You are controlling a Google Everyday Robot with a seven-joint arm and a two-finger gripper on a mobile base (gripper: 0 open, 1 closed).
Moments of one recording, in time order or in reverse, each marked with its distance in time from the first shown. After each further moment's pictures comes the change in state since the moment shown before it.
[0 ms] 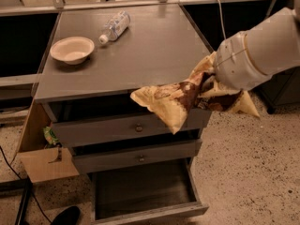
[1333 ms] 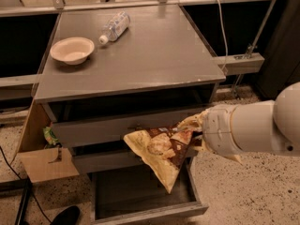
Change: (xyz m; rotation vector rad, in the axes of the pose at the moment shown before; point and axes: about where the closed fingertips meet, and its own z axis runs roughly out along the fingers) arm -0.001 0.090 0.061 0.119 -0.016 -0.111
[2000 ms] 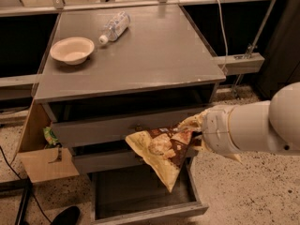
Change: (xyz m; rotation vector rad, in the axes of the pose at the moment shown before) arm 0.006 0.001 0.006 -0.008 0.015 -0.008
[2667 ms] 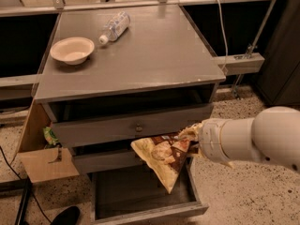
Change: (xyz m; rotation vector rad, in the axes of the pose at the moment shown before) arm 0.032 0.024 0.044 0.005 0.019 0.005
